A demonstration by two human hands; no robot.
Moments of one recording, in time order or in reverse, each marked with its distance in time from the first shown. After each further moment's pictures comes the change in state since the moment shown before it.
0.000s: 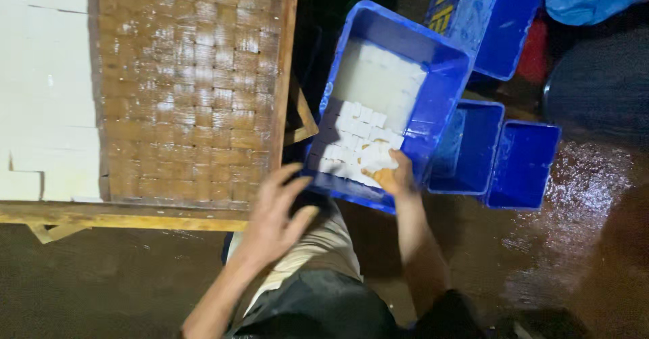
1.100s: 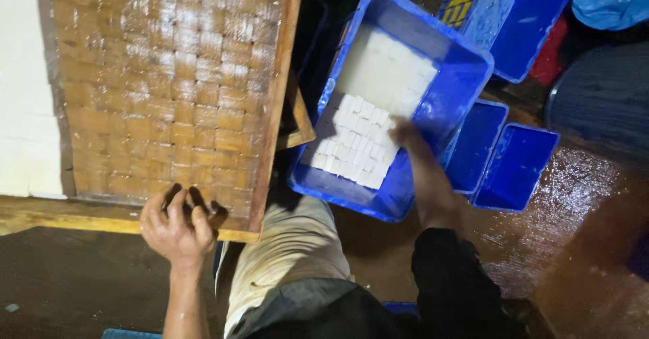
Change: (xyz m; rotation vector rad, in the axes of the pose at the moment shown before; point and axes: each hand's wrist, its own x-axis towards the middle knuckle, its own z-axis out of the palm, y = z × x) left_hand -0.060 -0.102 -0.019 0.718 0.494 -0.303; right_hand 0.159 -0.085 -0.069 -2.073 0.029 -0.209
